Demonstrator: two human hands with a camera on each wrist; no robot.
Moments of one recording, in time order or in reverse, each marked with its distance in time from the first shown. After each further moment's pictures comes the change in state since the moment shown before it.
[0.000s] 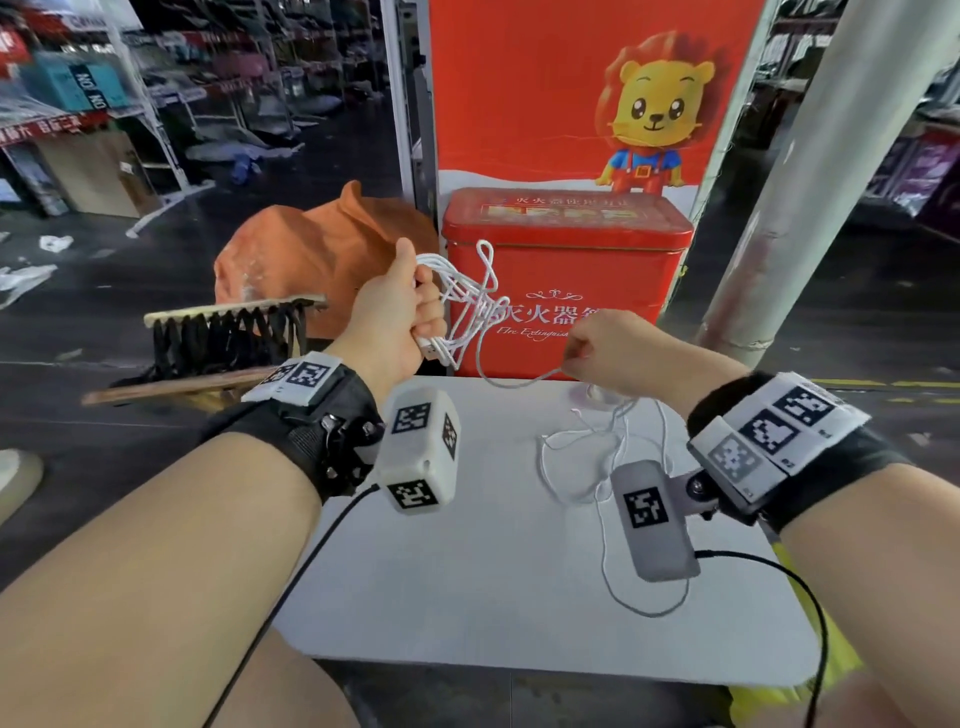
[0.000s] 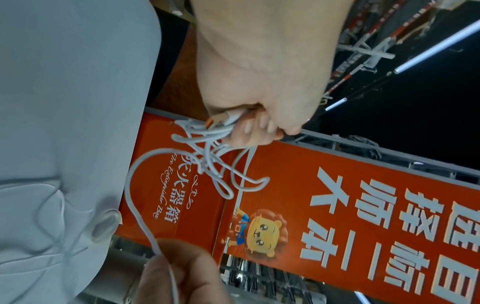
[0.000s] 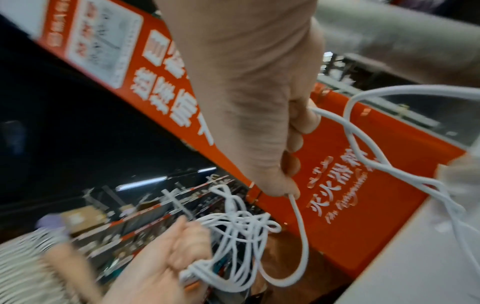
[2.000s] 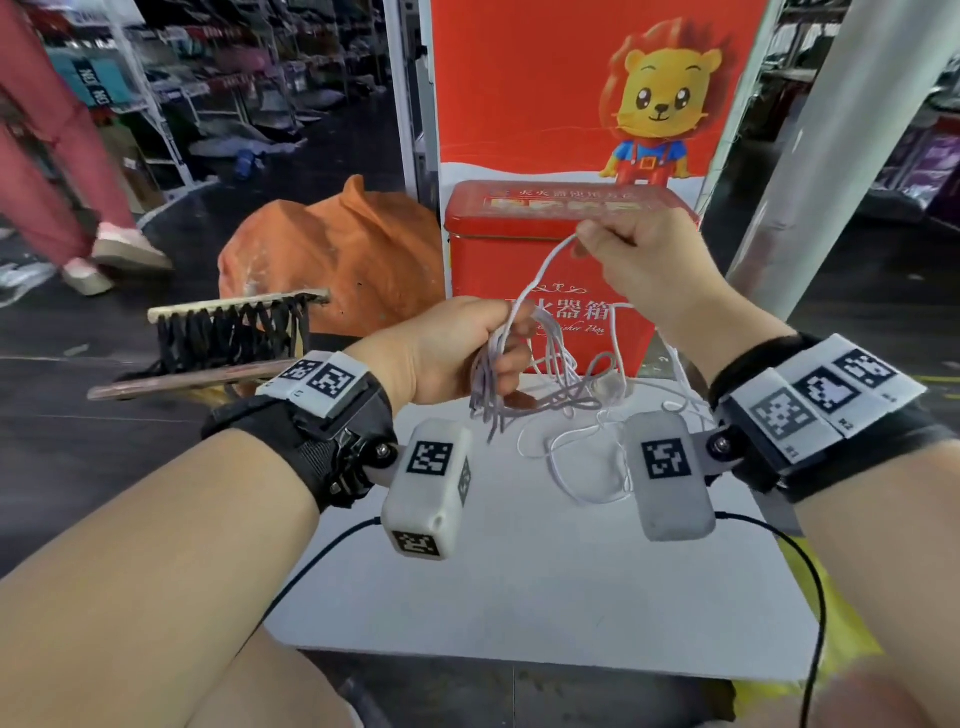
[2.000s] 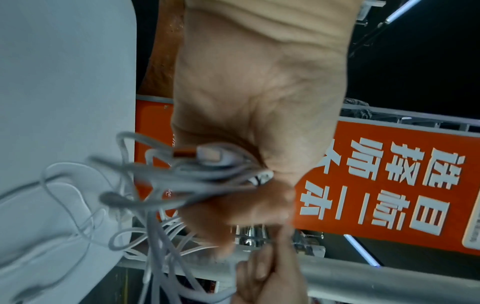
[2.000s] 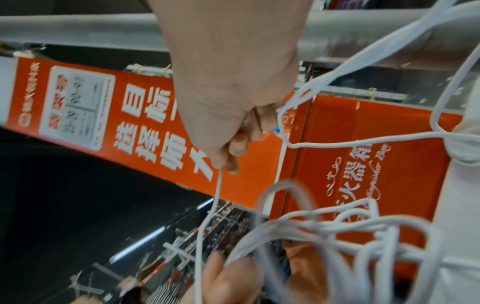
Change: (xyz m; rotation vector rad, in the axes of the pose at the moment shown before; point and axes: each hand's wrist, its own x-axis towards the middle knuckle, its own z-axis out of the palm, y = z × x) left_hand -0.046 -0.005 0.024 0.488 -0.566 -0.304; right_hand -0.003 -0.009 -0.039 0.621 0.542 -0.074
